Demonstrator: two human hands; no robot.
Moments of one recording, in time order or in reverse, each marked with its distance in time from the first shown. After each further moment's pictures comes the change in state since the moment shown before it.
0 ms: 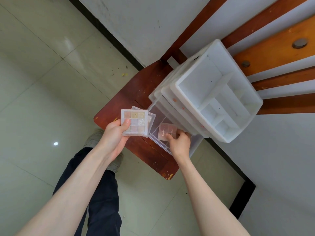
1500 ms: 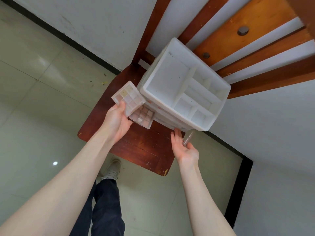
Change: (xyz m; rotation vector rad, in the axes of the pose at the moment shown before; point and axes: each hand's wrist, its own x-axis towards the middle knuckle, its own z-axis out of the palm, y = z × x) left_hand 0.042 0.028 0.072 -0.047 -0.195 -0.016; right_hand -0.017 0.009 -0.064 2.336 0.140 0.813
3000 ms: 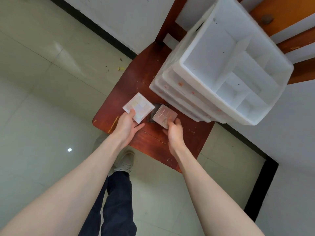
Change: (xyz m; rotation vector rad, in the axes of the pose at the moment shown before) left_hand 0.023 -0.049 -0.089 0.132 0.303 -0.144; right_hand 0.098 0.090 -0.045 -1.611 -0.161 -0.419
